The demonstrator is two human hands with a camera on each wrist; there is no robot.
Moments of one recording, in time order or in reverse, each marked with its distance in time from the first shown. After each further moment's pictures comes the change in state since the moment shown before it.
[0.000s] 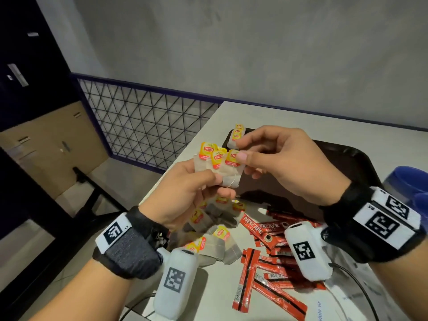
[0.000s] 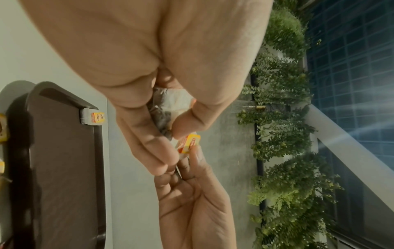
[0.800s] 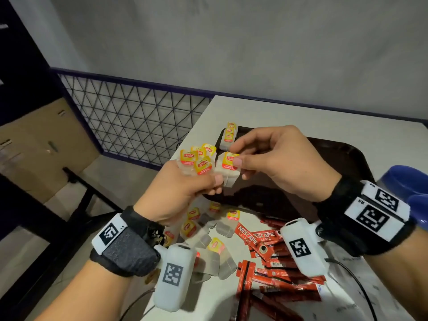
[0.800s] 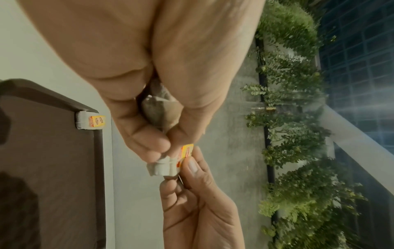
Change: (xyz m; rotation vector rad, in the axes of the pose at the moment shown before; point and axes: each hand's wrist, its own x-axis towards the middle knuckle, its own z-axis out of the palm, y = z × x) left_hand 0.040 0.009 -0.011 0.210 0.018 0.045; right_hand 0.030 0.002 -0.013 0.007 0.019 0.063
